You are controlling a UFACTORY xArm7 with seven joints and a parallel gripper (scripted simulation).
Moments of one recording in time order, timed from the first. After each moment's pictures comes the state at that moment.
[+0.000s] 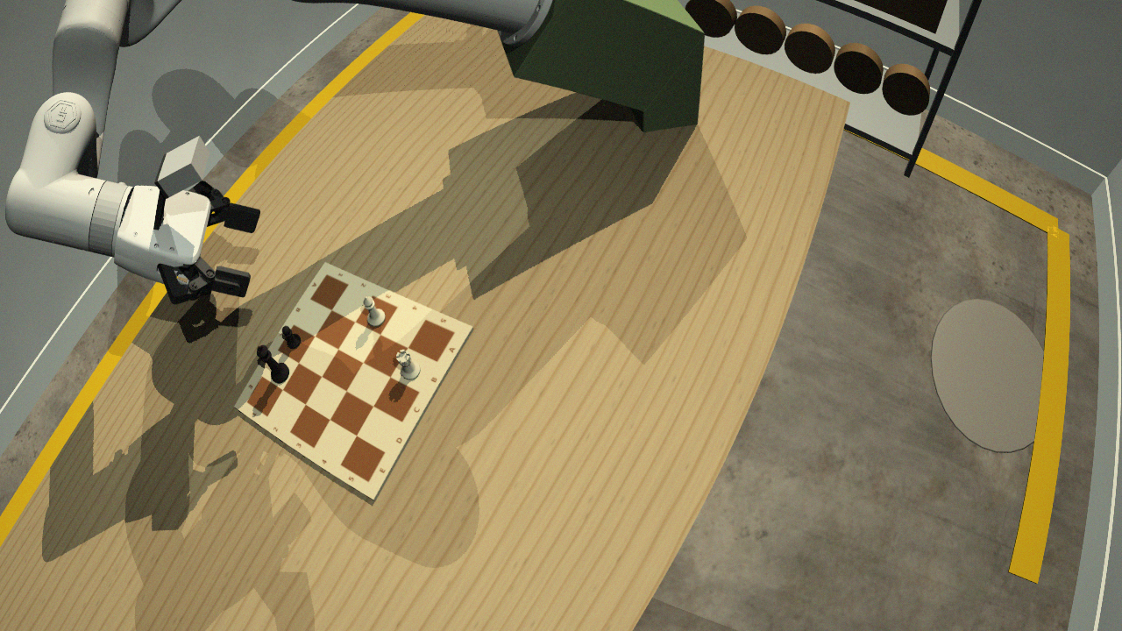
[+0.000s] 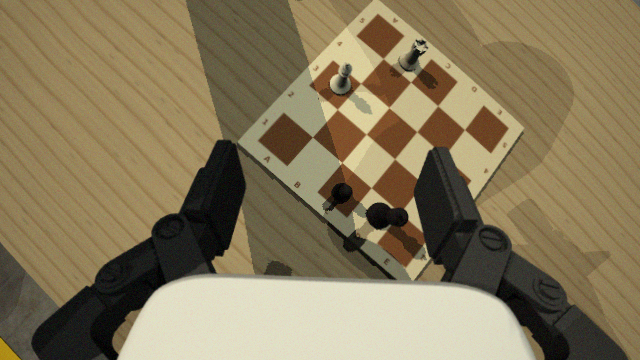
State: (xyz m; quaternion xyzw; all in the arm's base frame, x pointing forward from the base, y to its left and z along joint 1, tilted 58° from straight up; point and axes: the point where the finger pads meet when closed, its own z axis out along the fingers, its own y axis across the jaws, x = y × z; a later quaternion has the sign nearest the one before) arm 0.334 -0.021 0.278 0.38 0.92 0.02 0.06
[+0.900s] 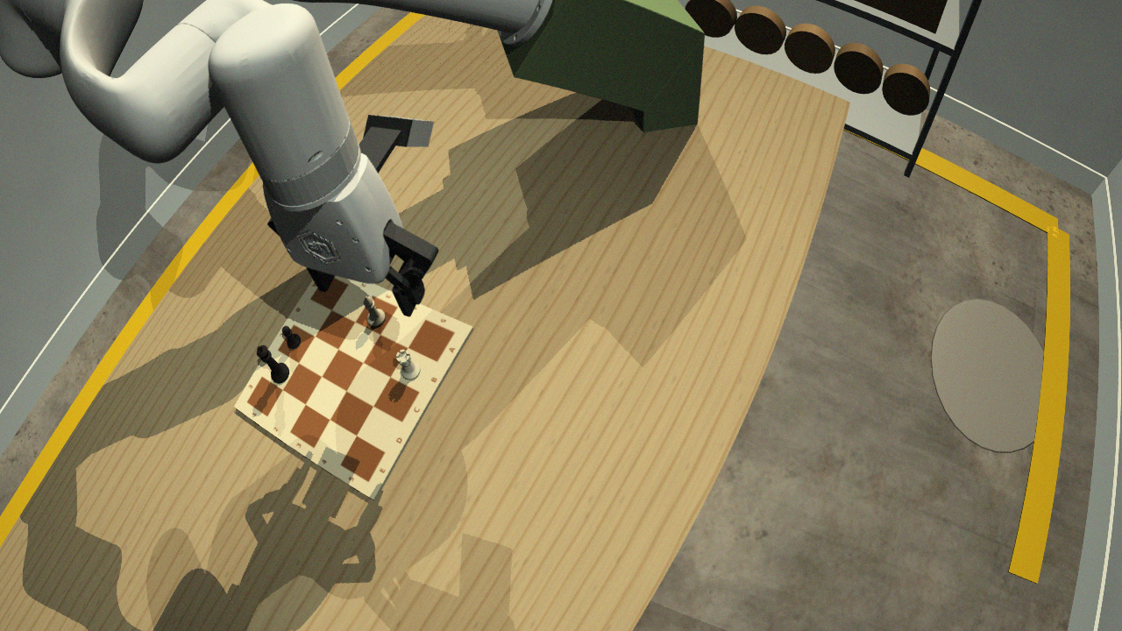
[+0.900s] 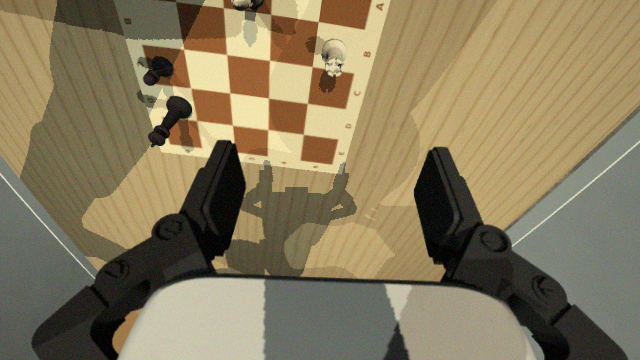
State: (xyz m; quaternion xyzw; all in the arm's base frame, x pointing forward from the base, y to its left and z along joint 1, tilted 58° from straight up) arm 0.350 0.108 0.164 -0.07 0.88 -0.38 0.29
